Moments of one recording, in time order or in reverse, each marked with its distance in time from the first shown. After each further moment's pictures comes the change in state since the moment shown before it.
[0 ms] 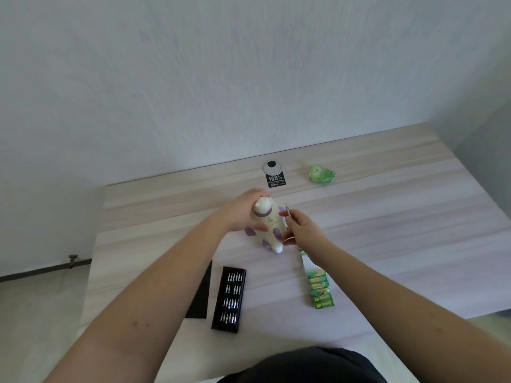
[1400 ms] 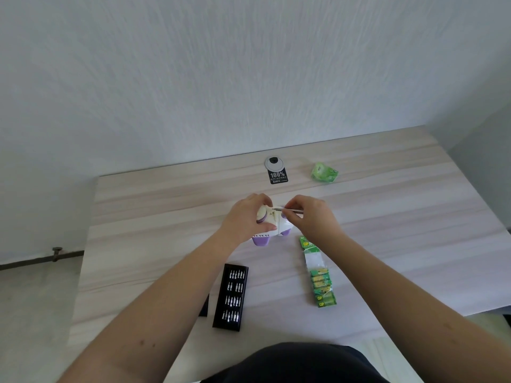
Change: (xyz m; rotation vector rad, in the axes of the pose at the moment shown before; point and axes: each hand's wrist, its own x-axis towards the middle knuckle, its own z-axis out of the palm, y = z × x) left_hand -0.015 -0.022 0.021 0.140 0.294 0.183; right_hand -0.005 -0.041 -0.002 -0.712 0.158 -0.299
